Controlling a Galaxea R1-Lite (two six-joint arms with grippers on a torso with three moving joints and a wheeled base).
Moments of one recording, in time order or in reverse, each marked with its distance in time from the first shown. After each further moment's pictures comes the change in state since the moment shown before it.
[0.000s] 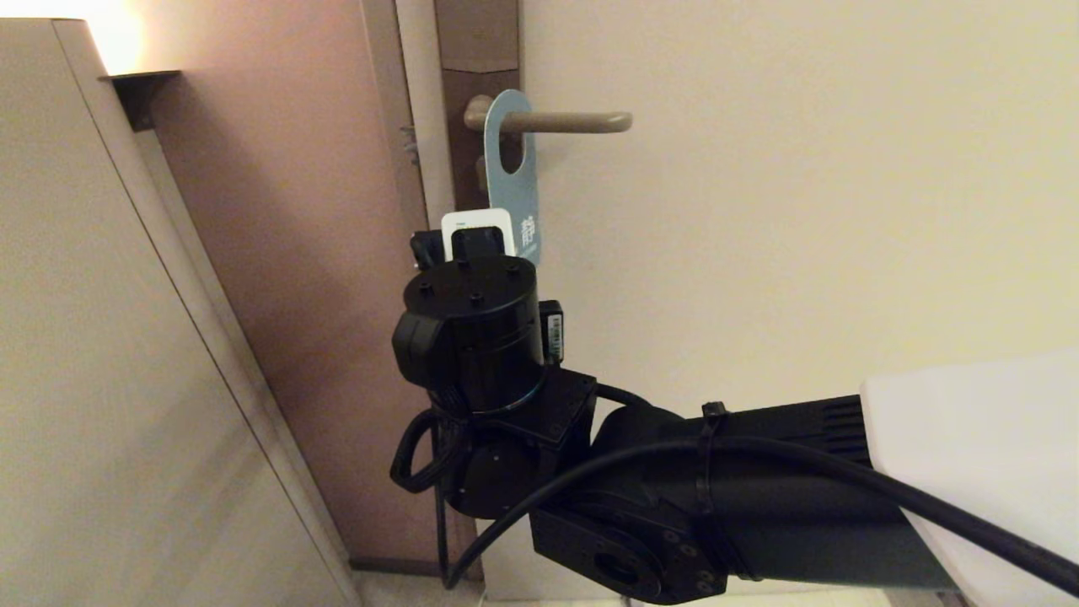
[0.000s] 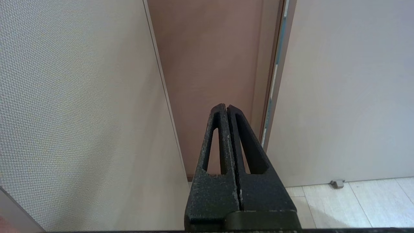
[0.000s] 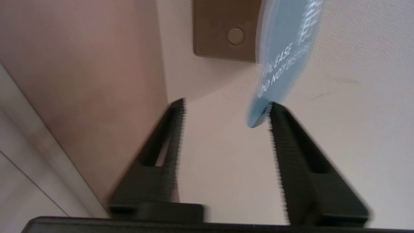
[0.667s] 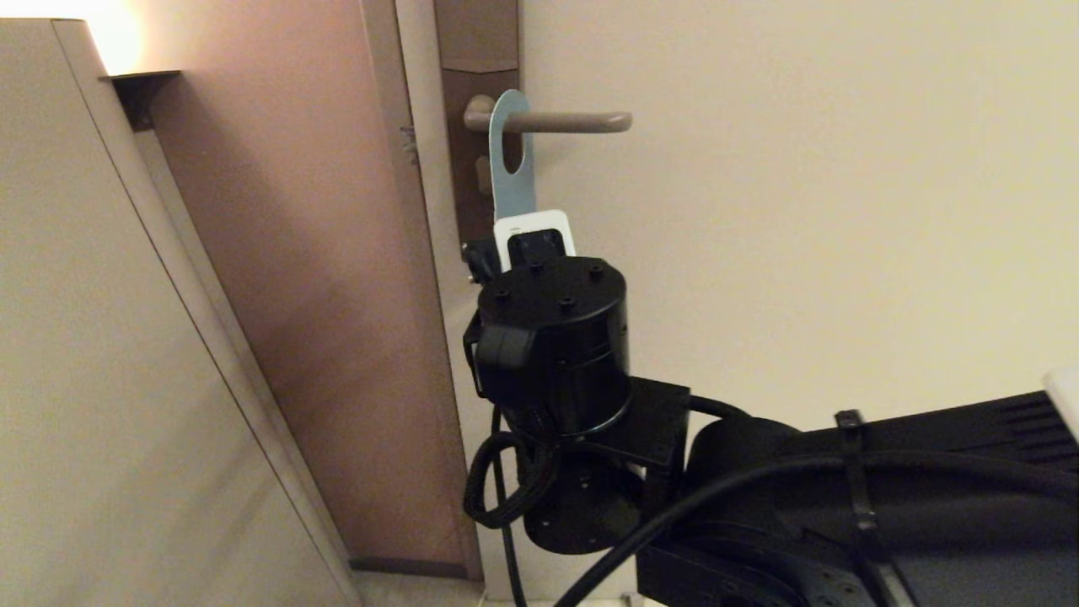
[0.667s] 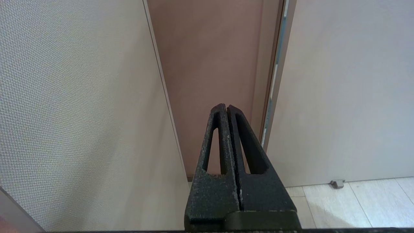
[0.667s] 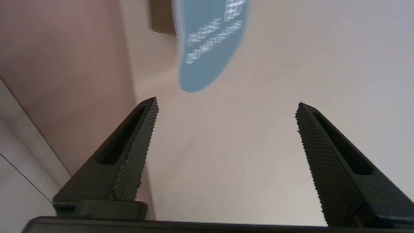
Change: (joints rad) left arm 0.000 0.000 0.000 0.000 0.000 0.000; right arm -0.001 -0.178 0.243 0.012 -0.008 -0.024
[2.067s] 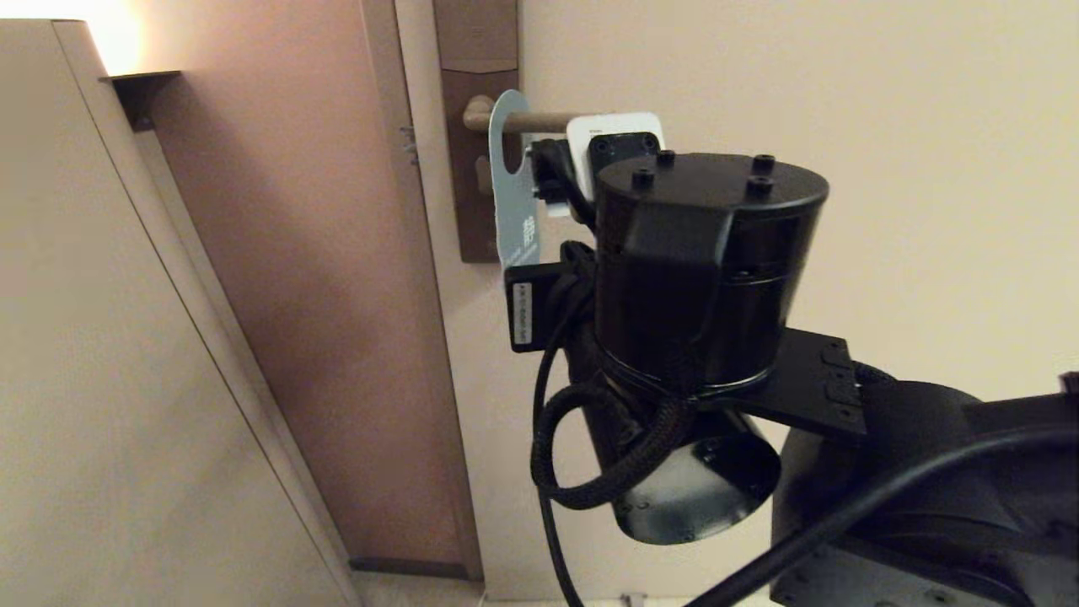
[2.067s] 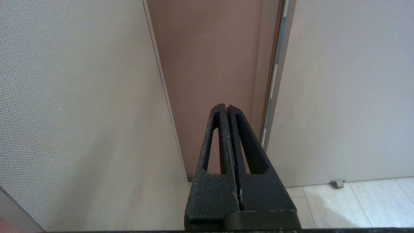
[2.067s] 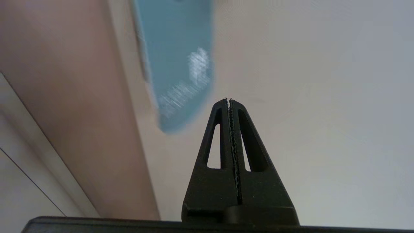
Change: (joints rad) left arm 0.000 0.000 0.000 0.000 0.000 0.000; right arm 0.010 -0.131 0.011 -0.001 -0.001 -0.018
